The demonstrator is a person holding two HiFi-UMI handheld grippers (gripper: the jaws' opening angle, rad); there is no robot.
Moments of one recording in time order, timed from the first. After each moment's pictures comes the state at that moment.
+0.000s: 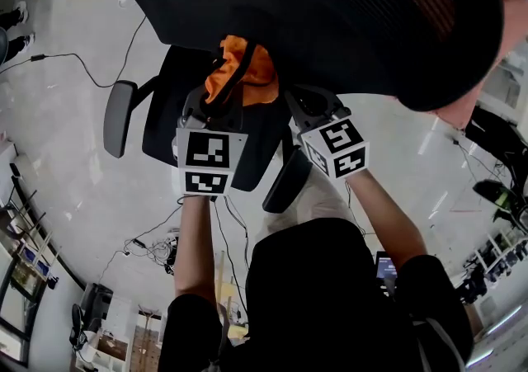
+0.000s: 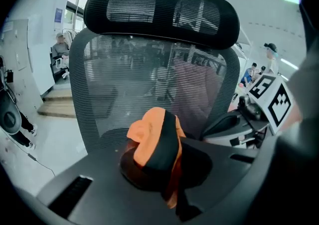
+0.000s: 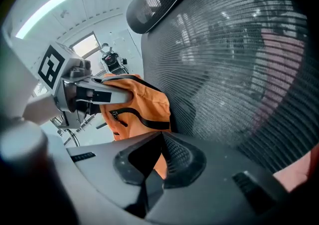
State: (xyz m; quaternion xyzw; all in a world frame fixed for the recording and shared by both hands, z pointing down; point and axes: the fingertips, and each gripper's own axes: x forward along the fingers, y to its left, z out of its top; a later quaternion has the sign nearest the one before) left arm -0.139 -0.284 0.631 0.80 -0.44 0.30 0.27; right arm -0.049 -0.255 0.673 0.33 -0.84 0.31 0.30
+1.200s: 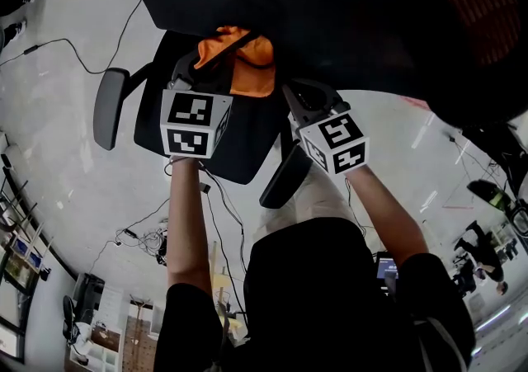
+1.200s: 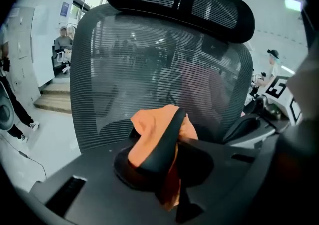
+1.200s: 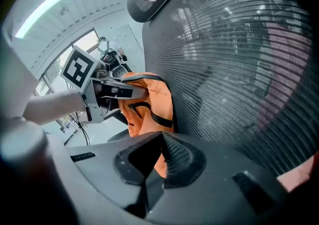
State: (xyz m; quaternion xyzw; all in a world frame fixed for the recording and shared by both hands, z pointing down) left arm -0.162 -0.310 0.689 0.81 -0.44 0.27 0.29; right arm -0.062 -0.243 0.704 0.31 -0.84 0.32 0.32
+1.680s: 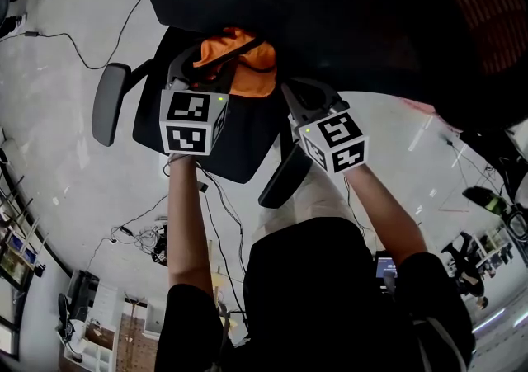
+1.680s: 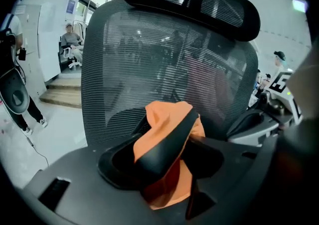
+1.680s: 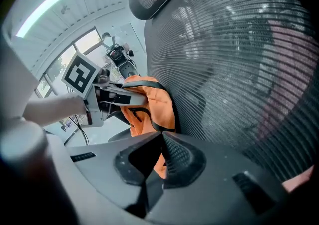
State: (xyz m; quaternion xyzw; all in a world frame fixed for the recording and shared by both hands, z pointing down) left arm -0.182 -0.302 0.704 0.79 -0.46 0.27 0.31; right arm -0.072 -0.244 0.706 0.30 -0.84 0.32 0.32
